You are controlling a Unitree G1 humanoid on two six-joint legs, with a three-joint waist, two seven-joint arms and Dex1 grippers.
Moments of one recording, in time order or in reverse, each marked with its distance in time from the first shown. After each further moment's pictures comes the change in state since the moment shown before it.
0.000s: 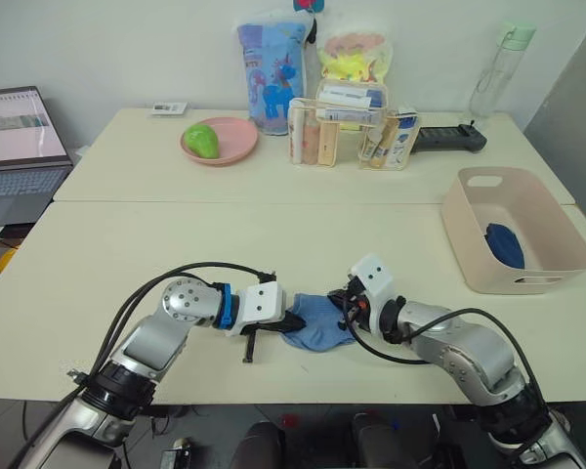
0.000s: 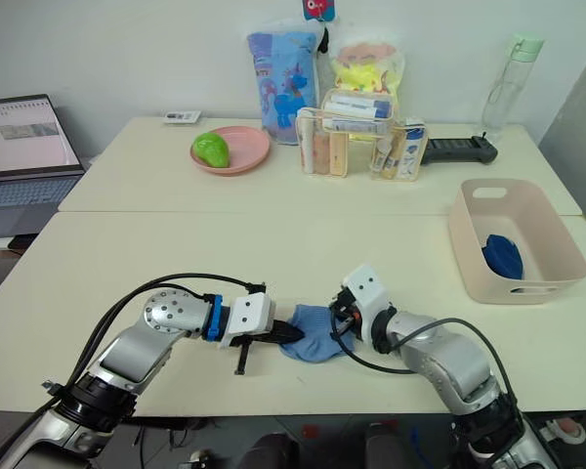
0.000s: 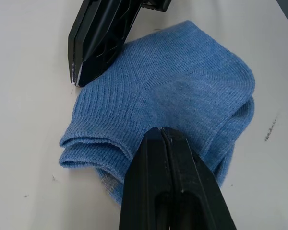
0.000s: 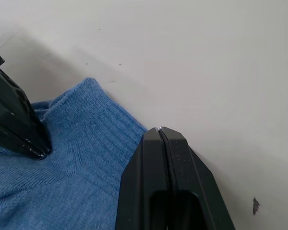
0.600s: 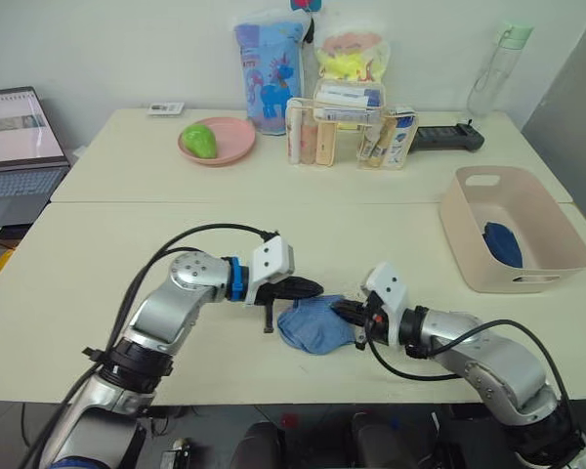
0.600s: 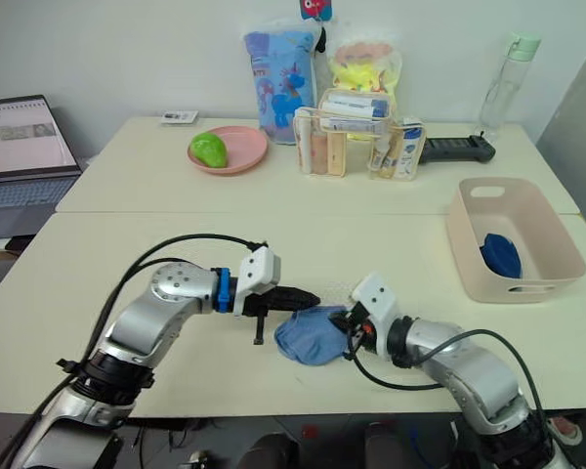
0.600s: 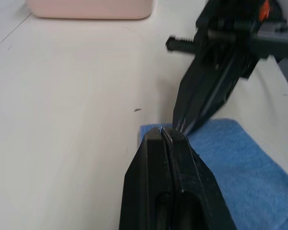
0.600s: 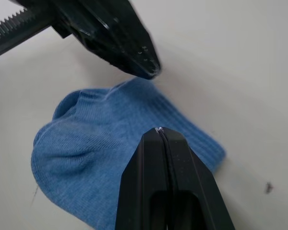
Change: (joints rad) left arm -0.137 -0.118 0.040 -0.021 -0.150 0.252 0.030; right arm 0.101 -0.107 -0.022 -0.100 -0.007 -0.076 0.235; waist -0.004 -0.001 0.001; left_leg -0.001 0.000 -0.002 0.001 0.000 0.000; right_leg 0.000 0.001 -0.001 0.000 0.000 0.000
